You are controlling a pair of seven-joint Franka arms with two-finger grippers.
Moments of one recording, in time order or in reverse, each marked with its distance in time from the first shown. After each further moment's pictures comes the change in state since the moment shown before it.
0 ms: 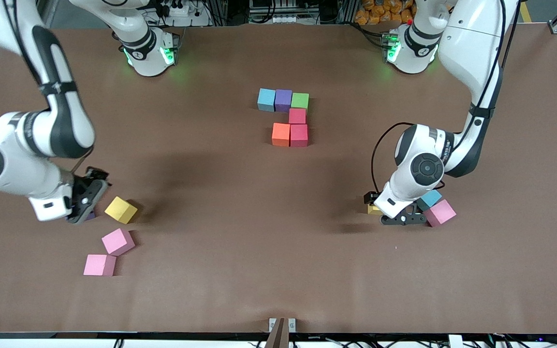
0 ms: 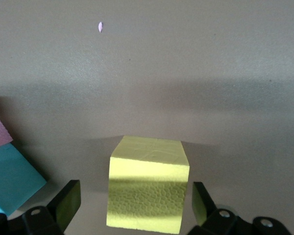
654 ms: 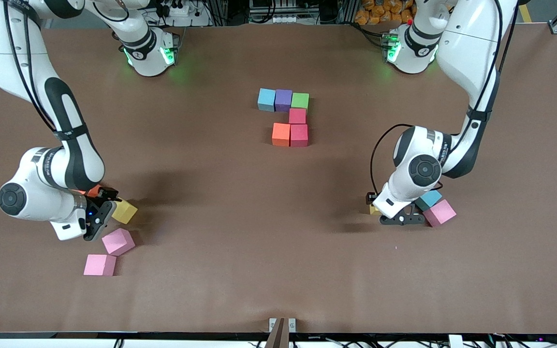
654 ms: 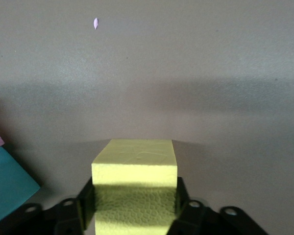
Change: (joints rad) left arm -0.001 0.013 -0.001 0.002 0.000 0.018 0.002; right arm -0.017 0.200 0.016 0.070 0.071 0.078 -0.017
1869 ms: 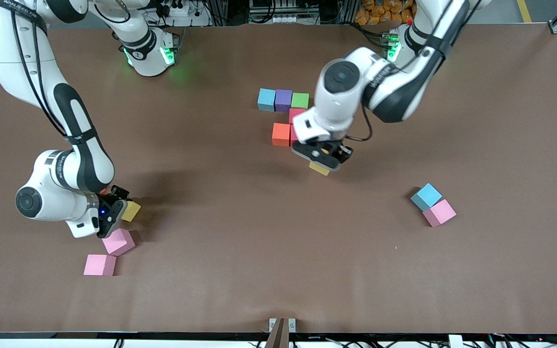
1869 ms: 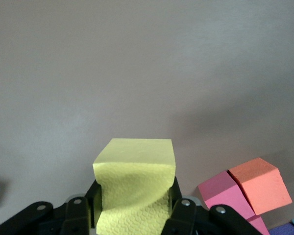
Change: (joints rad) left arm -0.067 -0.234 -0.374 0.037 0.220 -0.231 0.080; right arm 0.020 0.028 0.007 -0.023 0.022 -0.008 0.018
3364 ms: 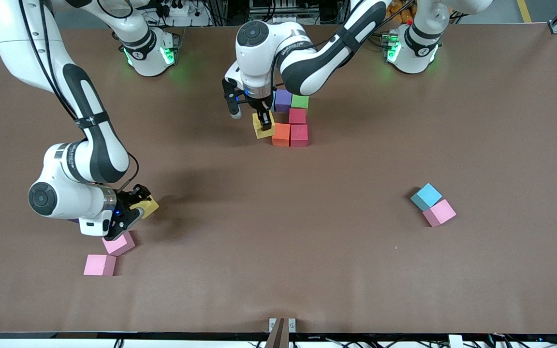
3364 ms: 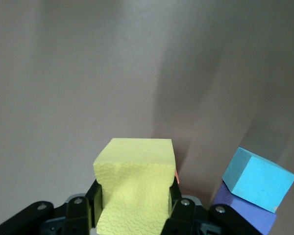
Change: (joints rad) left arm -0.259 0.200 -0.078 0.132 0.057 0.024 0.398; right arm 0.062 -0.071 0.054 0.038 0.020 -0.111 0.463
